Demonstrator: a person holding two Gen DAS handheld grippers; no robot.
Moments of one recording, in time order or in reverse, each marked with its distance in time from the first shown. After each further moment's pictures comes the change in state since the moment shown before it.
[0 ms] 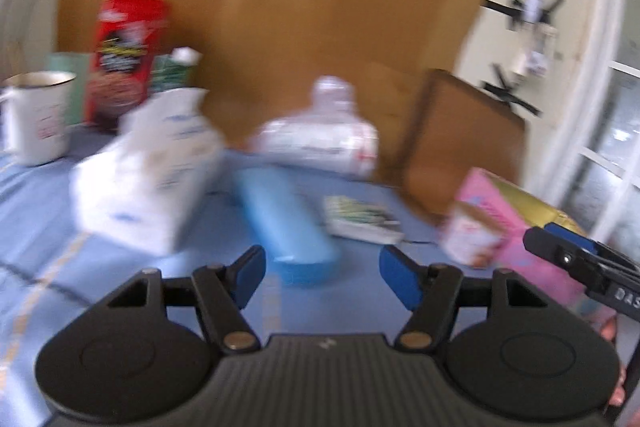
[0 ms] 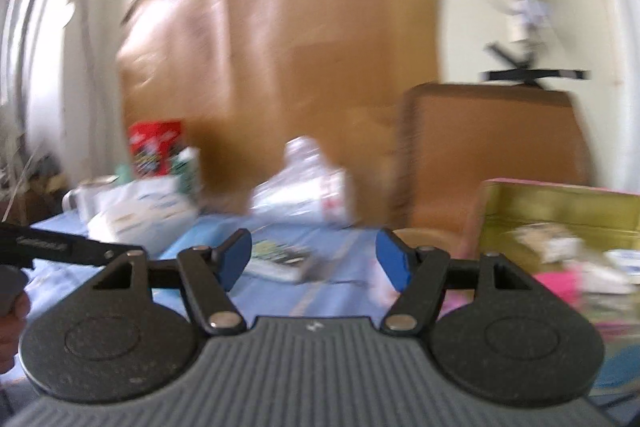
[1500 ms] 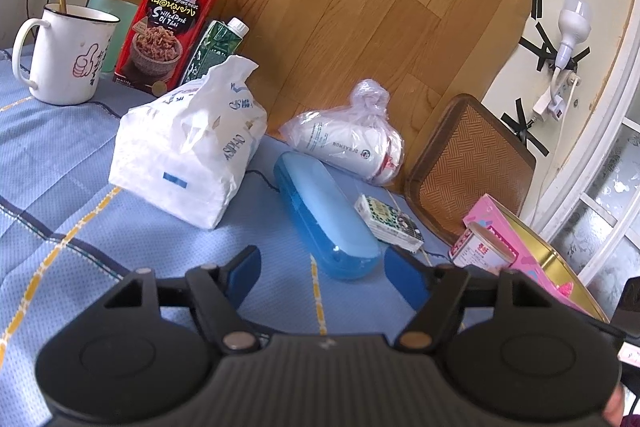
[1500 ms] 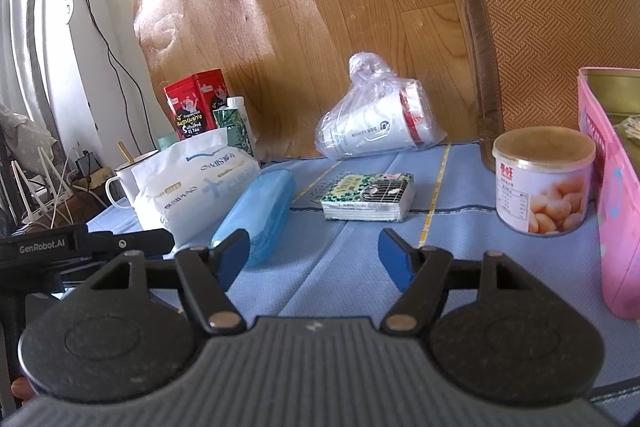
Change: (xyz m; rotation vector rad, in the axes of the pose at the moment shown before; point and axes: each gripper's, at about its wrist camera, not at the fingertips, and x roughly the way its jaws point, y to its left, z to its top) left arm 0.005 0.042 -0.009 -0.162 -0.001 -0.073; right arm 0.055 0.020 -0.026 0.199 0.168 0.152
